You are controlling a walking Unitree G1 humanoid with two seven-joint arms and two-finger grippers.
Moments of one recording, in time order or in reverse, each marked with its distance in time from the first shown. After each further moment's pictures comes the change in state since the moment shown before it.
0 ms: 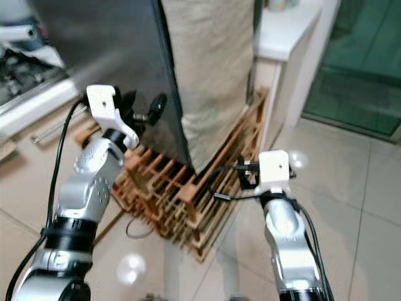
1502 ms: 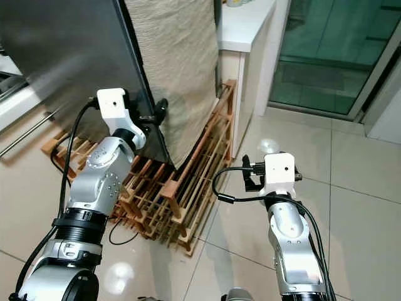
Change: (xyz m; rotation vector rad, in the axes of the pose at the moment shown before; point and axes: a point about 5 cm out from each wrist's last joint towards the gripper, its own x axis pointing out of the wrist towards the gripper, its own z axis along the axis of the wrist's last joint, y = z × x) left arm 0.017 -0.007 -0.005 -0.038 0.071 0.091; right arm -0.004 -0.005 -0.003 0.000 -0.002 -0.023
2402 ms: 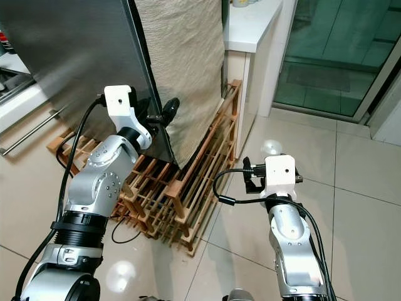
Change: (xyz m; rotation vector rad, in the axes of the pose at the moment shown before) left arm -0.004 -0.014 0.004 -0.050 0.029 -0.097; right arm -0.002 0.000 -0.002 -0.001 0.007 -0.002
